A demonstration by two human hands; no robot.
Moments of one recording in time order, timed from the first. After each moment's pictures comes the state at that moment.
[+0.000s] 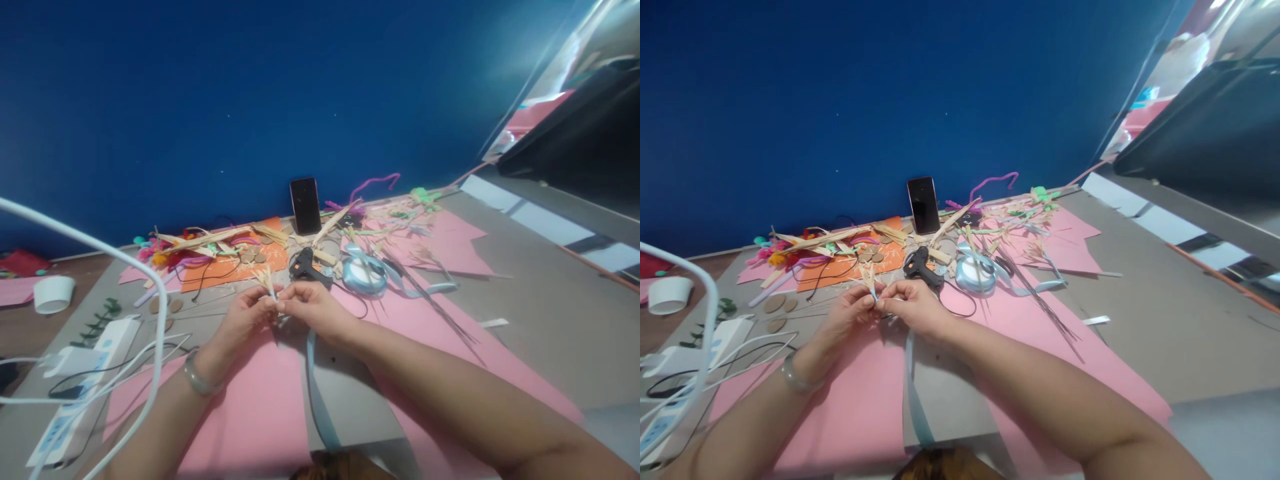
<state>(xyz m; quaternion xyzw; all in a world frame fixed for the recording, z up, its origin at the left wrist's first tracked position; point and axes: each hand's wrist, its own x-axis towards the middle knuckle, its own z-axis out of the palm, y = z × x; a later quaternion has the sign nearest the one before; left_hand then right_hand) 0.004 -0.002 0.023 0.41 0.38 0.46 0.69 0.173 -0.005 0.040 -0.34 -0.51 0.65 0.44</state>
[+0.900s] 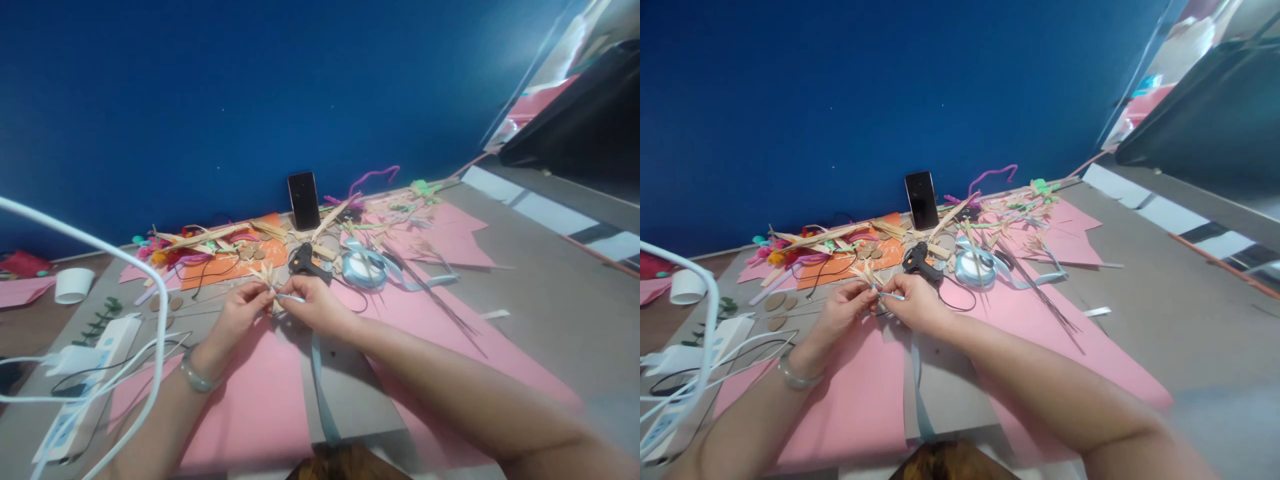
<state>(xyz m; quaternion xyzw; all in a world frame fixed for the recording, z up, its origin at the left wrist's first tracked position) 0.000 0.004 0.034 0.54 0.44 0.45 0.56 0.176 -0.006 0.043 -0.48 -0.63 0.49 0.36</state>
